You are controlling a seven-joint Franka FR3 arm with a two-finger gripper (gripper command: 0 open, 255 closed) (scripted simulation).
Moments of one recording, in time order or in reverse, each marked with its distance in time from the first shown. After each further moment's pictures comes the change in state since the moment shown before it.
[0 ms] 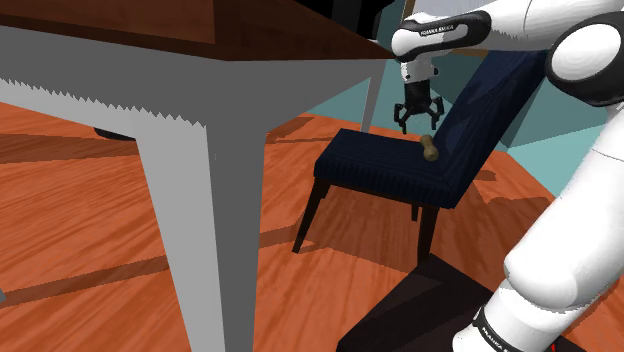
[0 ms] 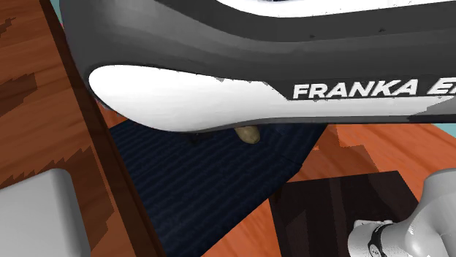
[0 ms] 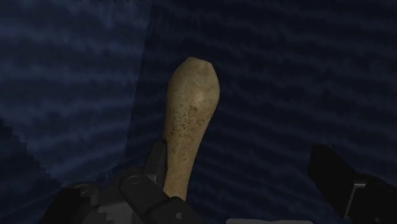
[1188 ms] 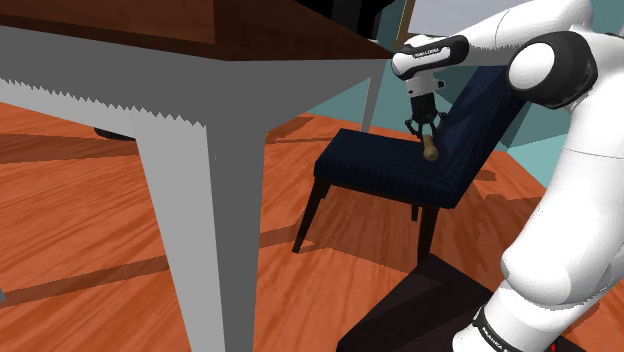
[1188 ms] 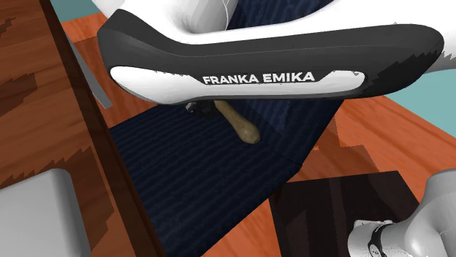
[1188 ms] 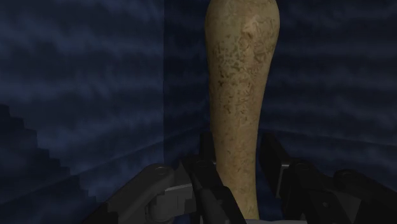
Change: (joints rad) arm -0.060 0.166 -0.063 0.101 -0.043 -0.004 0.106
